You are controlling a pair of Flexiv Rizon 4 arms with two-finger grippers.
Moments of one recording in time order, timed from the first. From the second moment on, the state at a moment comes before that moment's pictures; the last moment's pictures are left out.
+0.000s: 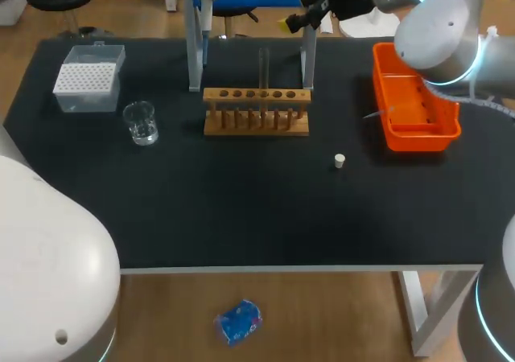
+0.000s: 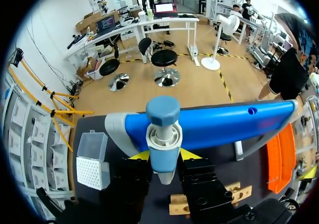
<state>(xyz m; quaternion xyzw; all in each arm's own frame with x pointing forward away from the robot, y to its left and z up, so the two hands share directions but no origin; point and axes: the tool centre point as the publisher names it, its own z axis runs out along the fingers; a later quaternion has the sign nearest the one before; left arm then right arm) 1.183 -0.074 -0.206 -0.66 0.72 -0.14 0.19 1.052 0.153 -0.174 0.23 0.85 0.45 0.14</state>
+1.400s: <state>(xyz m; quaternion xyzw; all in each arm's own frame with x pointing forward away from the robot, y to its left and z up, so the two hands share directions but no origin) 1.160 -0.088 -0.204 -0.67 0.71 -0.16 0.18 1.052 0.153 -0.174 0.24 0.85 0.45 0.14</state>
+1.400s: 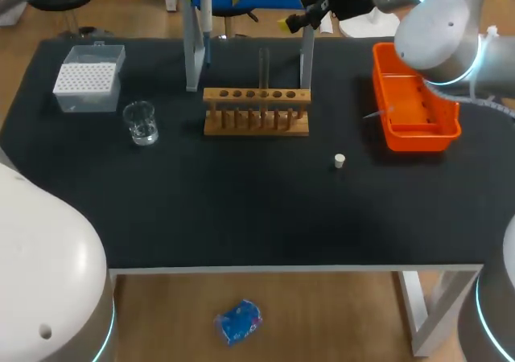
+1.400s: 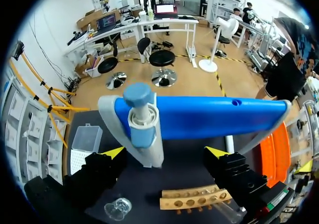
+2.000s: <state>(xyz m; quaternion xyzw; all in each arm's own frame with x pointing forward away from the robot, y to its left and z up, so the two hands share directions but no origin) 1.094 -0.109 -0.185 -0.63 0.73 -0.22 0.16 1.052 0.153 -0.174 0.24 0.85 0.45 0.14</state>
